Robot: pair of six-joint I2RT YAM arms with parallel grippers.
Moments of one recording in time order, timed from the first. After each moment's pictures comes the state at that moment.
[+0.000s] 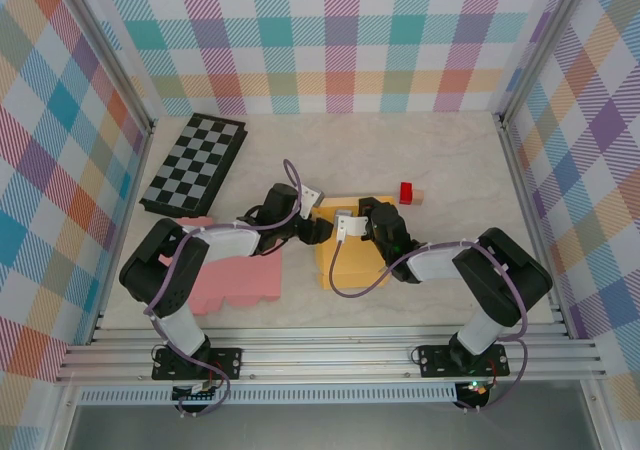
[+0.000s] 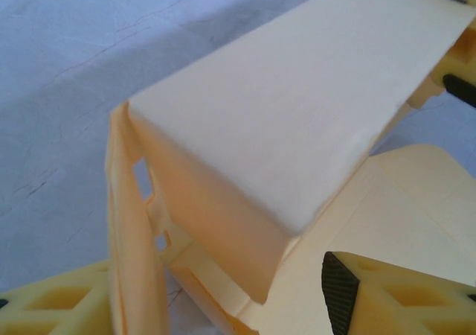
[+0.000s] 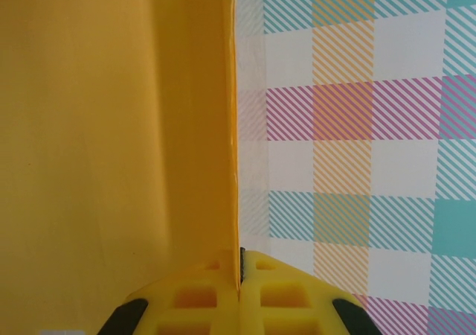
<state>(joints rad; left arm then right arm) -0.59 1.72 0.85 0.19 0.29 -0.15 0.68 1.63 0.56 0.73 0.34 -1.30</state>
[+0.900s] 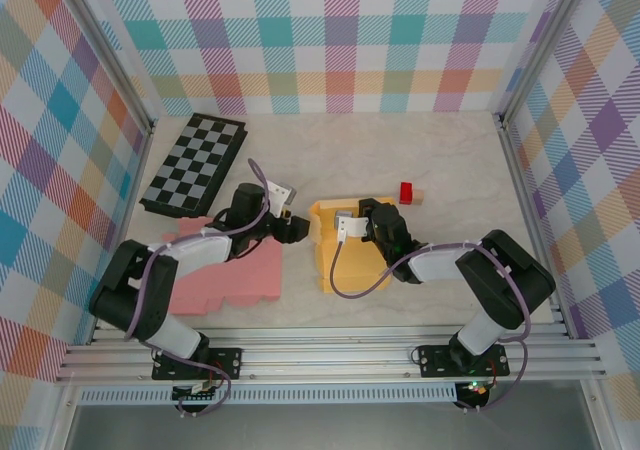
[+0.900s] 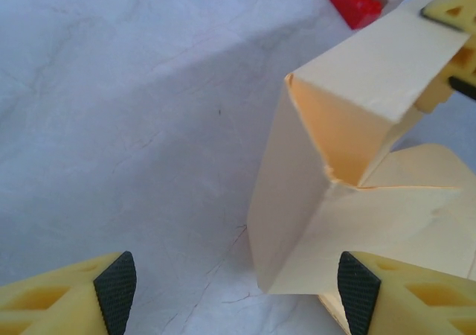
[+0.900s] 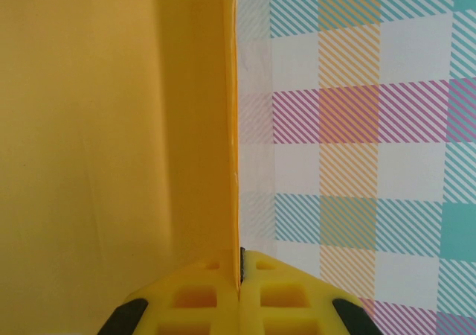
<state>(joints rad) -0.43 1.56 0.73 0.15 0.40 -0.10 0.68 1.61 0.56 0.70 0.32 -1.29</state>
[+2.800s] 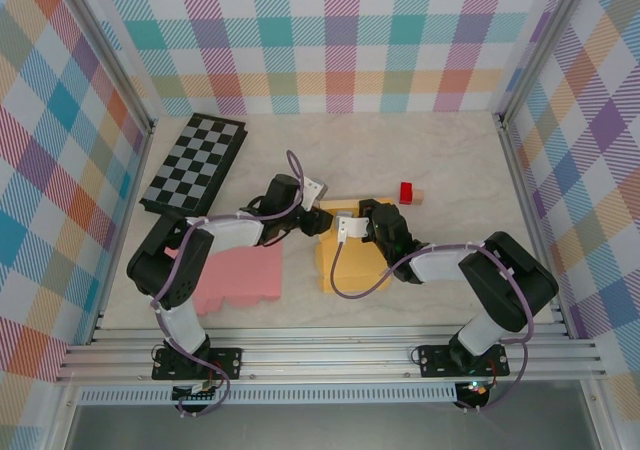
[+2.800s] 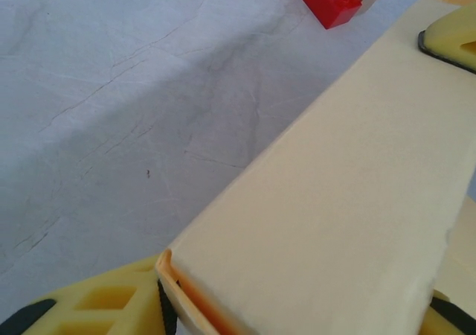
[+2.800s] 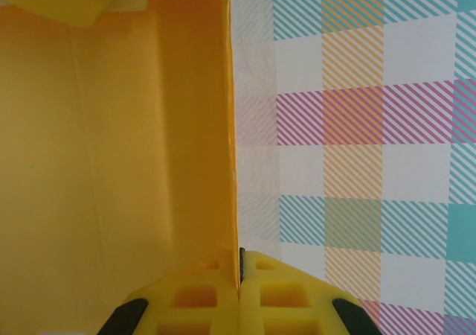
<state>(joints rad) -0.56 1.78 0.95 0.15 0.33 -0.11 0.68 1.59 0.56 0.67 0.31 -1.27</state>
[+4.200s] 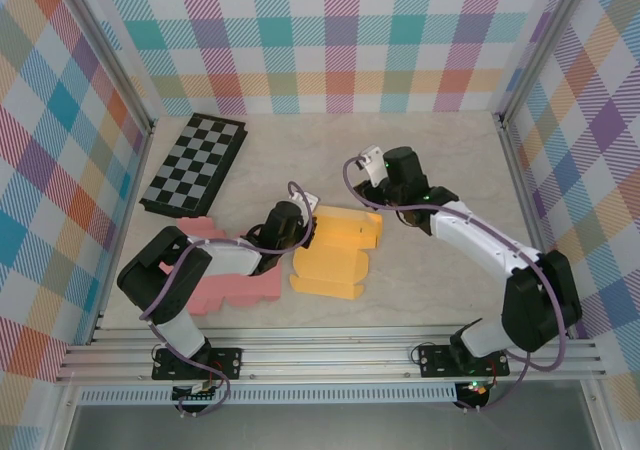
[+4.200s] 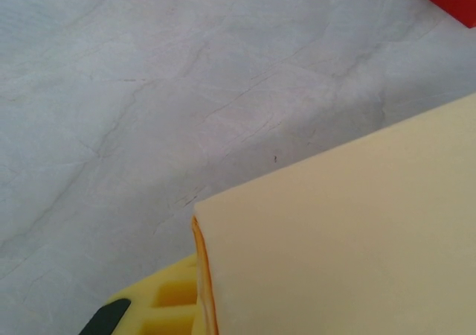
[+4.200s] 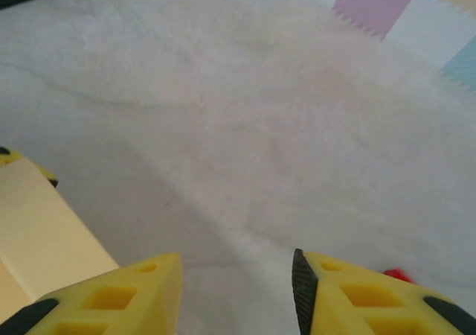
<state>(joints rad) -0.68 1.68 0.69 0.46 -0.18 -0.01 0.53 1.46 1.06 -0.28 -0.03 -0.14</state>
